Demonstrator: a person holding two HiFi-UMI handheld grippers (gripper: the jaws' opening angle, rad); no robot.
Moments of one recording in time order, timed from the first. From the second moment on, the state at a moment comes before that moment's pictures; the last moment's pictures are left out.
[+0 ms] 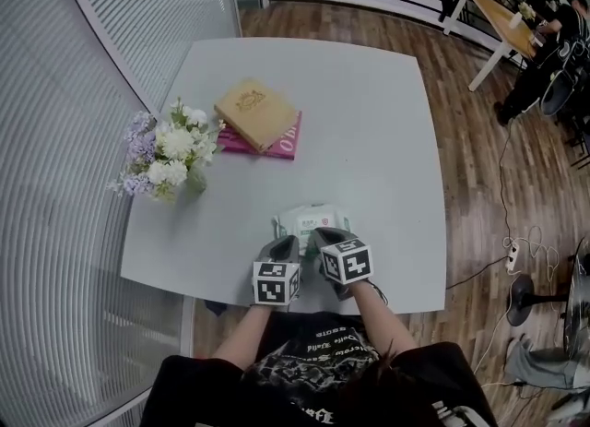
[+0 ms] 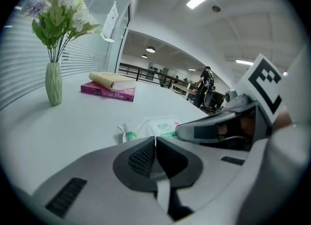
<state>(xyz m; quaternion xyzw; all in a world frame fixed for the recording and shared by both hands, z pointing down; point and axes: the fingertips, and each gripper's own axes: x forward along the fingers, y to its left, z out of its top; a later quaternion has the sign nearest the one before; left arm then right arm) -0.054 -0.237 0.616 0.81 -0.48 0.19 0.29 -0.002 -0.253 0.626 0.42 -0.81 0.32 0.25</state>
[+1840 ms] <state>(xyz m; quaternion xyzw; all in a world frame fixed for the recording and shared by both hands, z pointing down) -0.080 -0.195 0.447 0.88 -0.45 0.03 0.13 0.093 -0.185 0.474 0.59 -0.80 0.05 0.12</state>
